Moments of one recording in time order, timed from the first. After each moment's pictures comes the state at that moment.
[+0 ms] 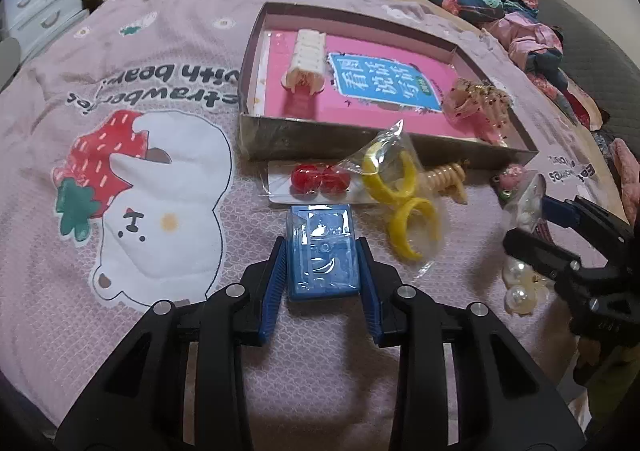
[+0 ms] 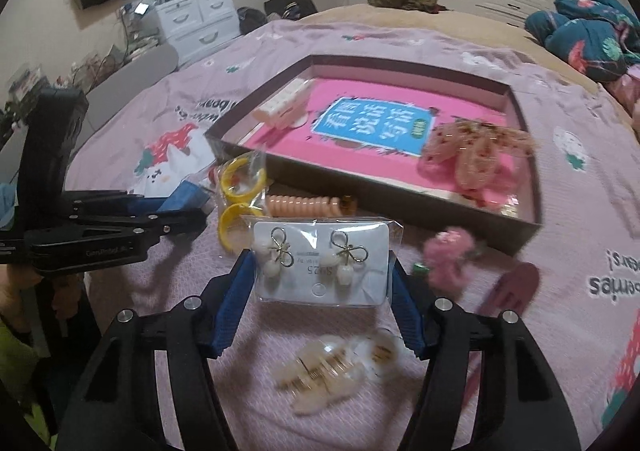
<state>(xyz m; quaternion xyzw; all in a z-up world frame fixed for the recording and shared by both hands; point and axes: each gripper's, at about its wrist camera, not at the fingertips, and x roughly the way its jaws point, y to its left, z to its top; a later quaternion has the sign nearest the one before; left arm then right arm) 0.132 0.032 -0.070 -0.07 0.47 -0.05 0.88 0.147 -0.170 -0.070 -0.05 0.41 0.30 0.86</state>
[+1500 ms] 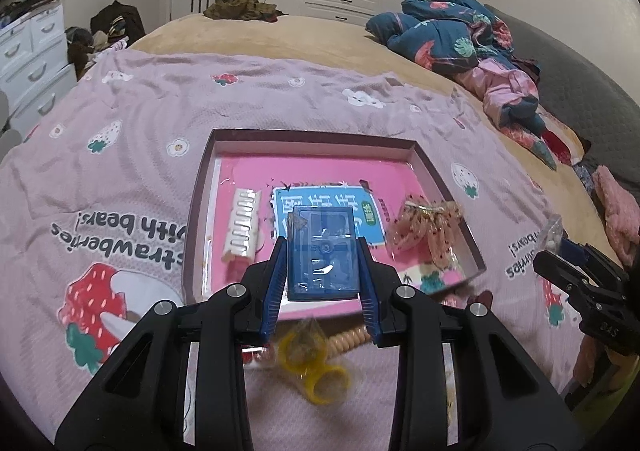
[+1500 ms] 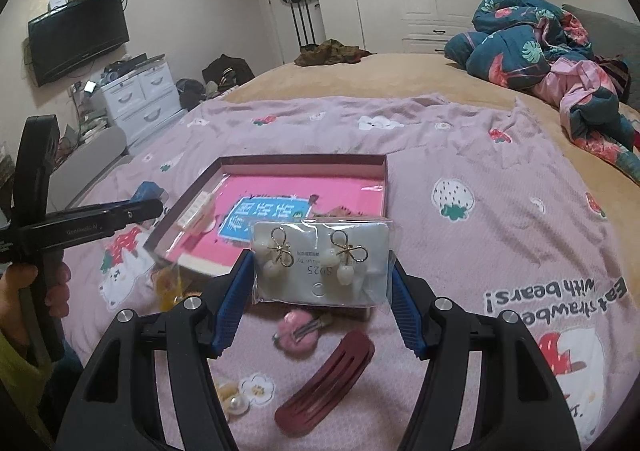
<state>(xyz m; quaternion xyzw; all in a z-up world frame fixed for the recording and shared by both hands) 0.204 -0.008 0.013 -0.07 0.39 -0.07 0.91 0.185 -0.263 0.001 0.02 0.34 0.21 0.92</state>
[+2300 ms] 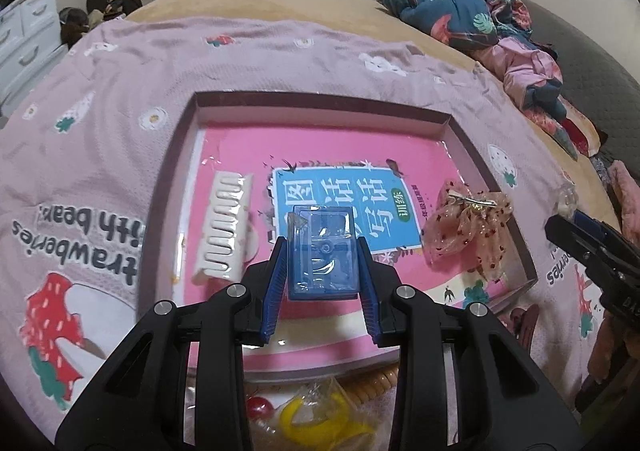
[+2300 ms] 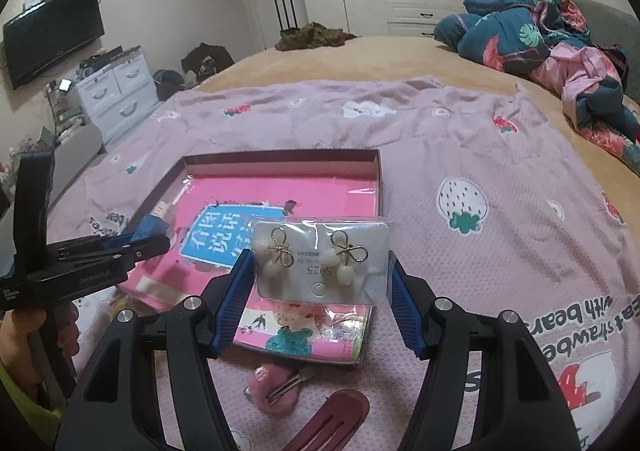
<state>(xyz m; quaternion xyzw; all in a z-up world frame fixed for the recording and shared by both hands) 0.257 -0.011 -0.043 -0.07 0.44 -0.07 0.89 0.250 -0.243 -0.031 0.02 0.37 0.18 0.91</state>
